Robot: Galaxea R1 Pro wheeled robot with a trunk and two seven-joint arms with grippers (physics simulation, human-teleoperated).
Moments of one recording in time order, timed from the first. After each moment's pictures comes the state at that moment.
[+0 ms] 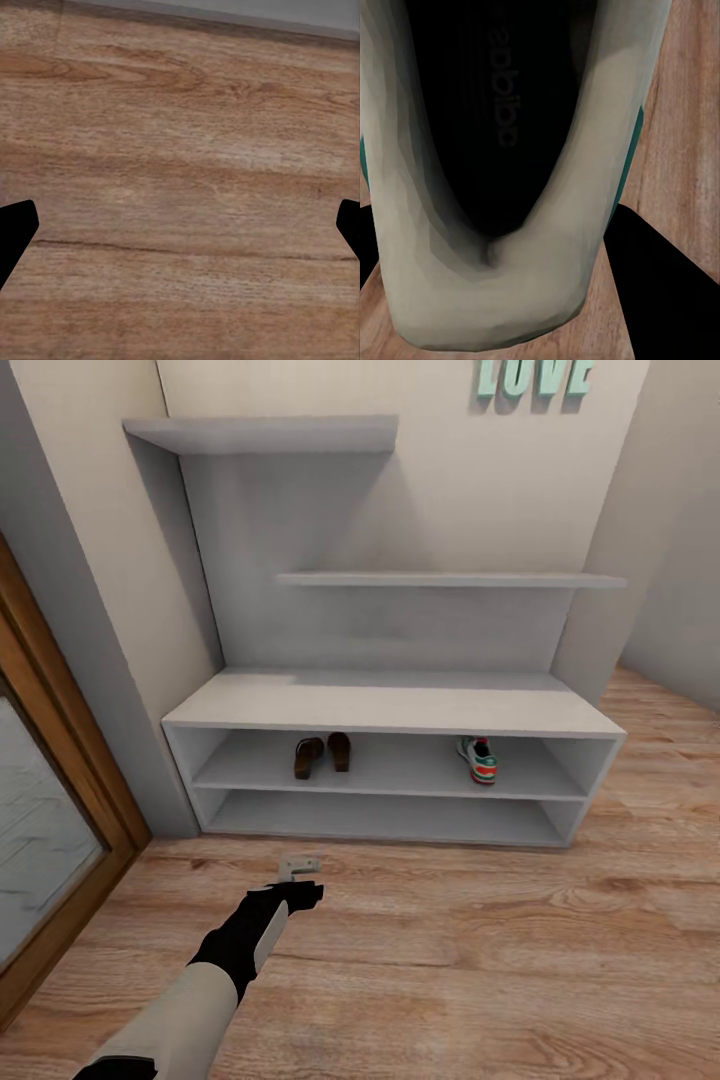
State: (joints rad) left arm -0.71 -0.17 0.03 -0.53 0.03 0.36 0.07; right arm -0.58 -0.71 -1.15 -0.93 -0.06 0.69 -0.08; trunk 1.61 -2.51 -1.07
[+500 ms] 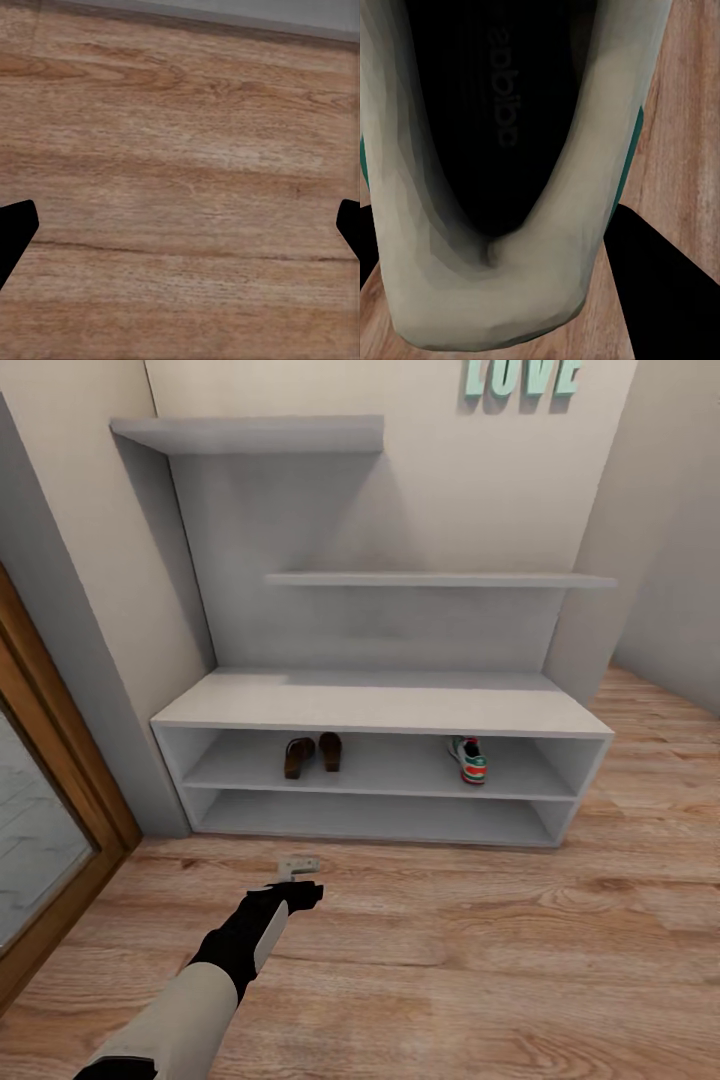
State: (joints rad) left arm -0.71 -0.17 0.02 -0.54 0.03 0.36 0.07; right arm -0.58 -0.71 -1.15 -0.93 -0.06 0.69 -0.08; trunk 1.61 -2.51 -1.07
